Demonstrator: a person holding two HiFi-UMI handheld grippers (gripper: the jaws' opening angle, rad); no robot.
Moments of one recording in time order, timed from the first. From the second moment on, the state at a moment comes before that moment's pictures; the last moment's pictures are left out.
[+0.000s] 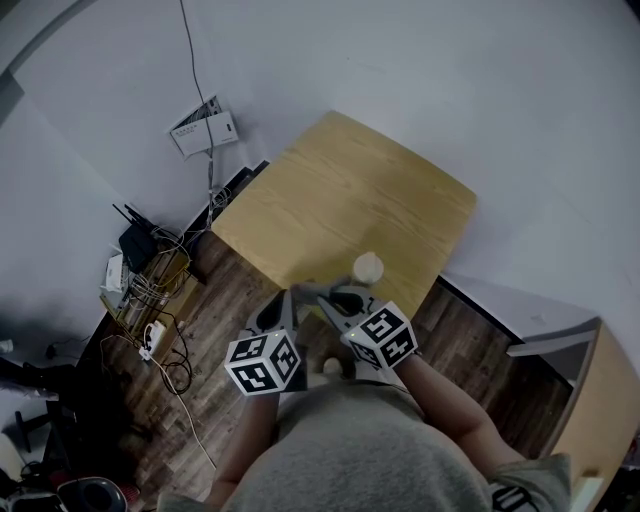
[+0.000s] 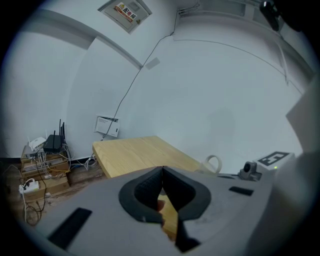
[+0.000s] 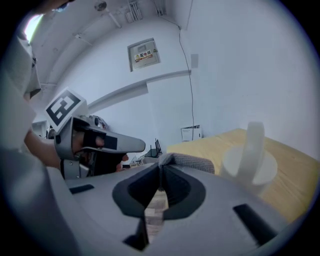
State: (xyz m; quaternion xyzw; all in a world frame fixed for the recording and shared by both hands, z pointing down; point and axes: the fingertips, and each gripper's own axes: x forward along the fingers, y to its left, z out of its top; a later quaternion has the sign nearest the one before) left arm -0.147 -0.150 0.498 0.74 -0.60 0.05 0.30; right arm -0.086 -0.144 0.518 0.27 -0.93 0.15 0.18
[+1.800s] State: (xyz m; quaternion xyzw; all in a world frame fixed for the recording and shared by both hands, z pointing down) left arm -0.139 -0.149 0.508 0.74 -0.59 0.06 0.30; right arm -0.013 -0.156 0.626 0.40 -0.84 0.28 0.24
